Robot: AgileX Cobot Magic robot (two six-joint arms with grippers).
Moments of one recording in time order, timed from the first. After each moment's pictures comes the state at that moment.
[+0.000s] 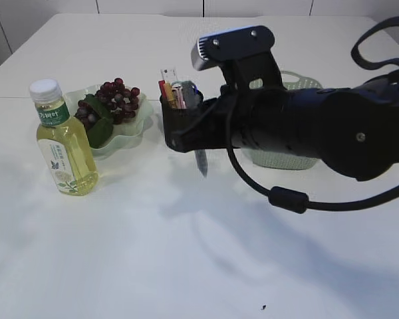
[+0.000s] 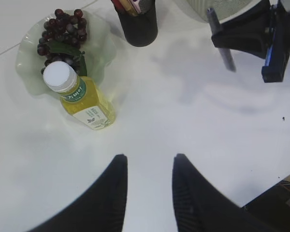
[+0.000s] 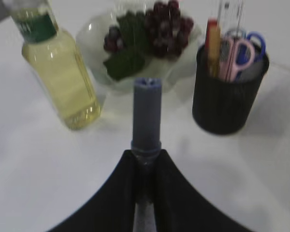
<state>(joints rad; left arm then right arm) -0.71 1.11 -1.39 0.21 1.26 -0.14 0.64 1.62 -0.94 0.15 -0.10 -0.09</state>
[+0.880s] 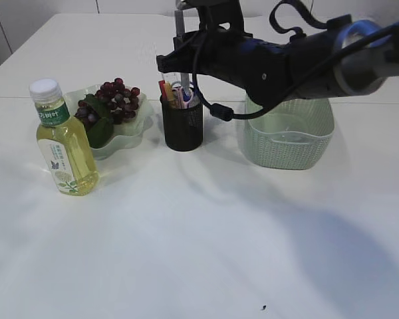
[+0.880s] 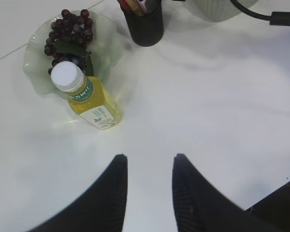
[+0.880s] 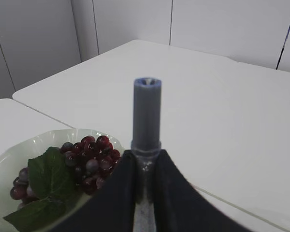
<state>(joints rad) -0.71 1.11 -1.39 0.23 1.26 -0.14 0.51 2.02 -1.44 0.15 -0.31 -0.19</state>
